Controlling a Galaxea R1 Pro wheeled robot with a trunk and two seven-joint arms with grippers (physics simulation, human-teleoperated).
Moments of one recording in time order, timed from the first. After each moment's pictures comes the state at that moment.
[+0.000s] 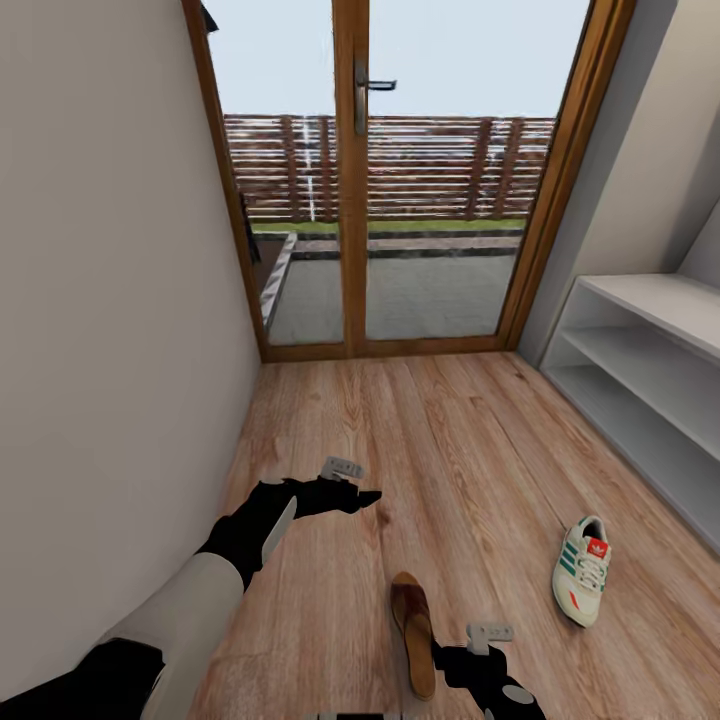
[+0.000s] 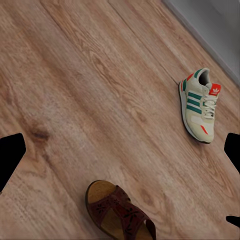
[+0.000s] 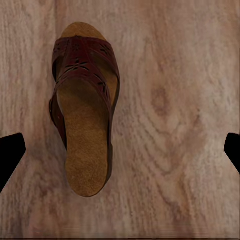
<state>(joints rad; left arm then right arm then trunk) -0.85 -0.15 -0.13 -0.57 0.00 0.36 -0.58 -0.24 0.07 0.00 -0.74 -0.03 0.13 0.00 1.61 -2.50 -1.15</state>
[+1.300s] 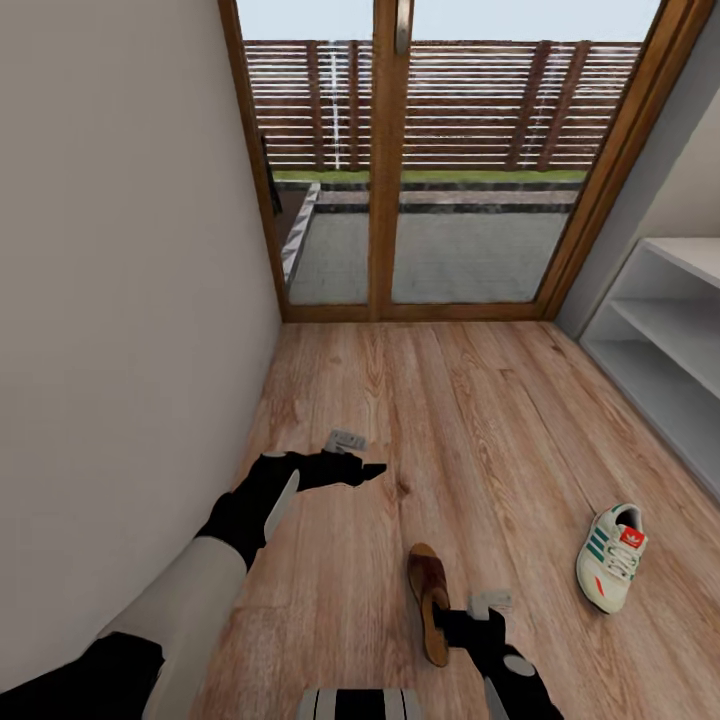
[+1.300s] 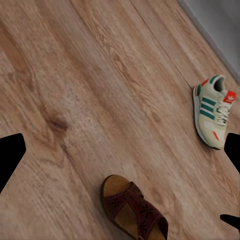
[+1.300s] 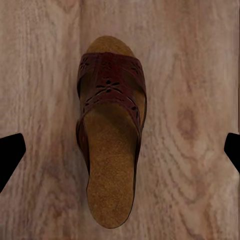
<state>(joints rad) -0.87 -0.17 -0.13 -0.71 0.00 0.45 -0.58 -0.24 0.07 0.00 -0.89 -0.02 0.14 -0.01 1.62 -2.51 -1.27</state>
